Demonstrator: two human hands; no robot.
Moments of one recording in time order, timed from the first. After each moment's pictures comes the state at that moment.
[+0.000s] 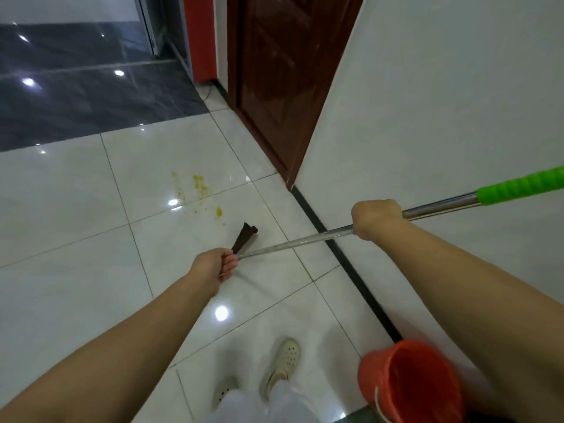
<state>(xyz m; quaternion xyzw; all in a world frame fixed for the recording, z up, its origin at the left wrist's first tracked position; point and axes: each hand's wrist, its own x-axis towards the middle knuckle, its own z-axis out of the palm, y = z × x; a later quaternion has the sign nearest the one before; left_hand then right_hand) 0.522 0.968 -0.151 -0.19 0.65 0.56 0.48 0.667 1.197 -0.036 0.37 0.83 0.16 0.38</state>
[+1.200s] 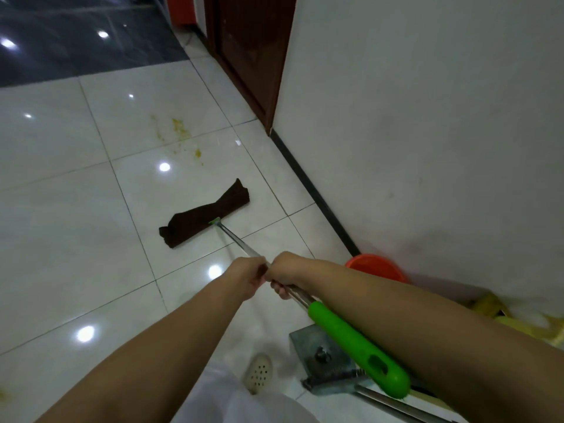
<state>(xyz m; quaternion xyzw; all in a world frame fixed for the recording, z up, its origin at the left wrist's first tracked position) 0.883 0.899 -0.218 -0.20 0.61 0.53 0.56 0.945 0.963 -0.162 0.54 0.58 -0.54 0.31</state>
